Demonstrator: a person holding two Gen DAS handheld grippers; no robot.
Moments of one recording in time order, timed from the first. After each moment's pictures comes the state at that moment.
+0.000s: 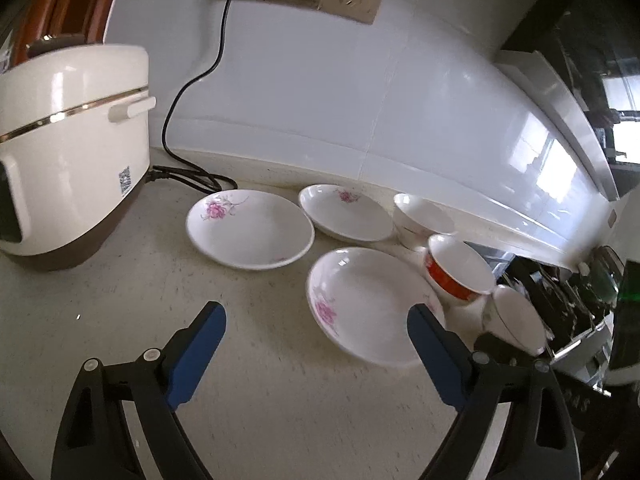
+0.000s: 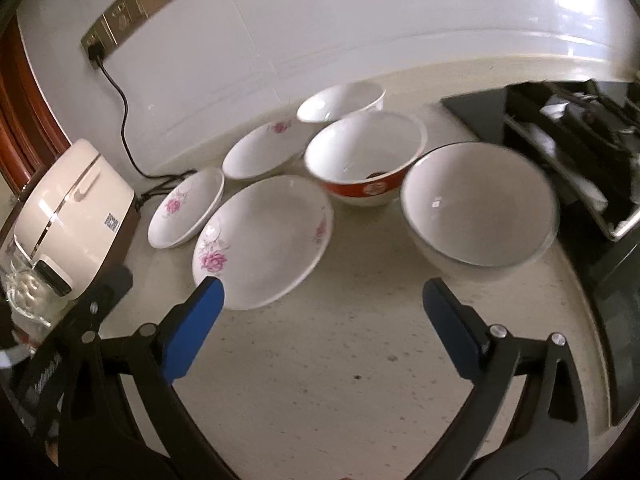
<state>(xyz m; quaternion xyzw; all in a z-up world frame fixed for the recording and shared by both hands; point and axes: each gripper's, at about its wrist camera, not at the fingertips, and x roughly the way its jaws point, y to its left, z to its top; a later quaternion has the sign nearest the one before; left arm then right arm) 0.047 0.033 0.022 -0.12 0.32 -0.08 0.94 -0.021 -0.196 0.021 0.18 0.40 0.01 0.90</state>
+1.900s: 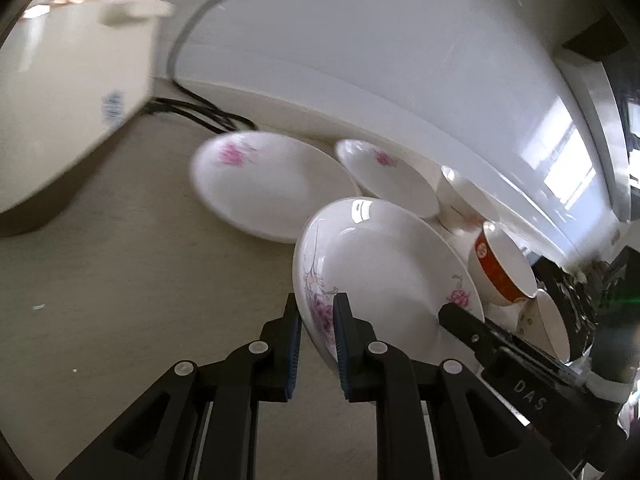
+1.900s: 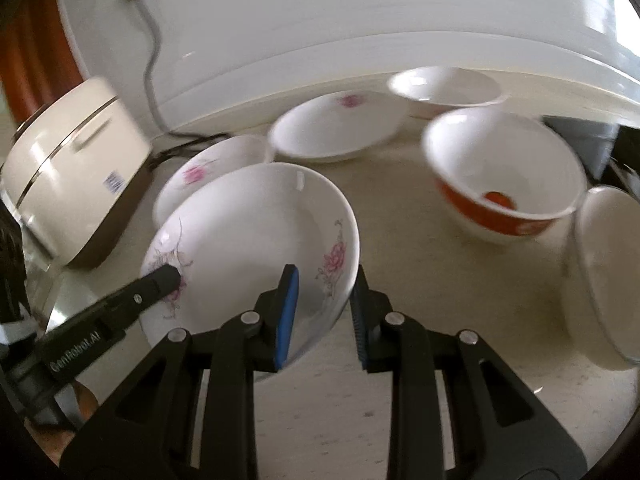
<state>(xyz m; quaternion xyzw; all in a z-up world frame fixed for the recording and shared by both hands) 0.091 0.071 -0.023 -0.16 0.39 -0.08 0.90 0.046 -0.126 -0.009 0.10 0.41 0.10 0.90</state>
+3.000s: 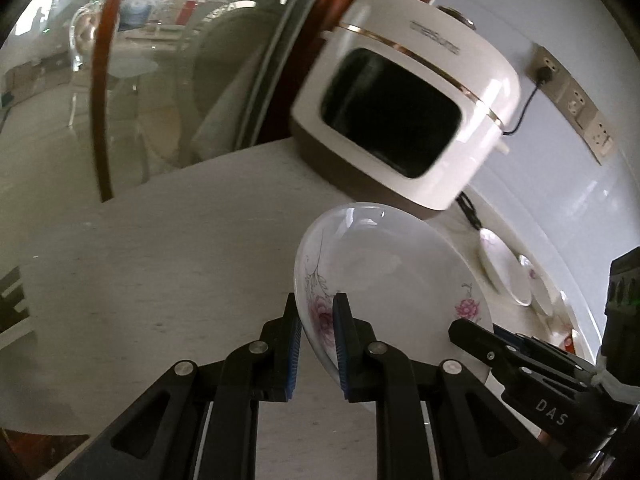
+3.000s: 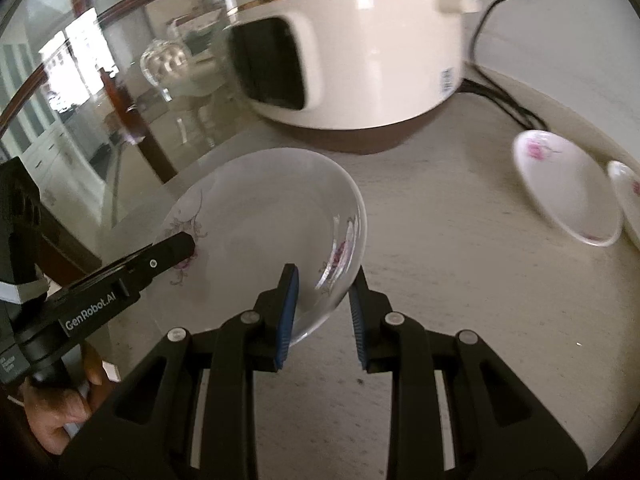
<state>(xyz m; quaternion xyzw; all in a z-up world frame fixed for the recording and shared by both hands) -0.071 0.260 -0.032 -0.29 0.32 0.19 0.88 -0.007 0.111 0.003 -0.09 0.42 0.40 0.81</state>
